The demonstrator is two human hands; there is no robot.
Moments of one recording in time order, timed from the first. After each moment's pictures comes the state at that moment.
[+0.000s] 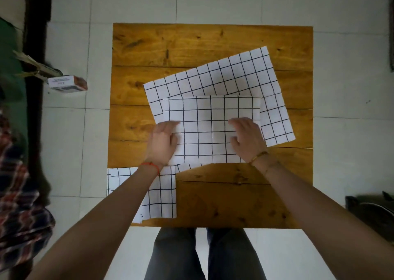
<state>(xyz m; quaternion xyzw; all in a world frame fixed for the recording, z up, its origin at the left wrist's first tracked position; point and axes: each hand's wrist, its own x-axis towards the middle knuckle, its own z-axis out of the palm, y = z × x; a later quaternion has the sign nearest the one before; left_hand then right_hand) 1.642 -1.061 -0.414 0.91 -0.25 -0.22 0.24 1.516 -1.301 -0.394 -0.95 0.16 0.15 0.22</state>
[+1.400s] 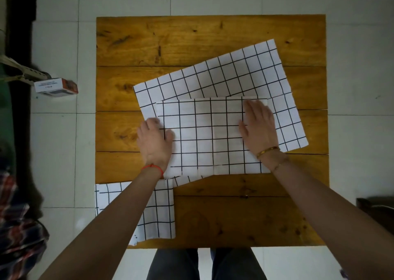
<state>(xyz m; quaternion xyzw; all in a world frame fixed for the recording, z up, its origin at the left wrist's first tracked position) 1.661 -1.088 -0.452 0.97 -0.06 -0.15 0.19 1.540 -1.332 -0.452 -0.97 0.21 0.09 0.09</state>
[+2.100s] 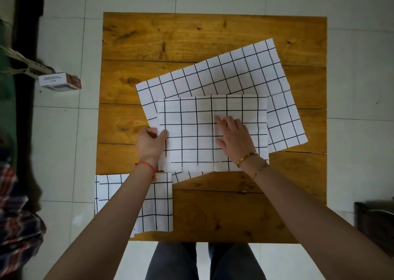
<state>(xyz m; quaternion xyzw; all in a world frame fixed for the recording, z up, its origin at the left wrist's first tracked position) 1.651 -1.067 -0.455 0.85 0.20 -0.26 0.41 1.538 -1.277 -0.459 -0.97 0.11 0.16 0.12</state>
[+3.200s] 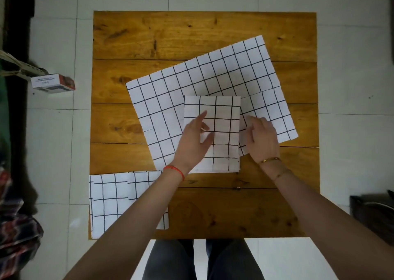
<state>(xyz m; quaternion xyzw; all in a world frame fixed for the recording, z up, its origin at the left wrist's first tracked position) 1.595 -1.148 -0.420 0.83 -0.21 -0.32 0.40 1.487 -1.326 -0.447 -0.93 0.30 0.02 0.21</state>
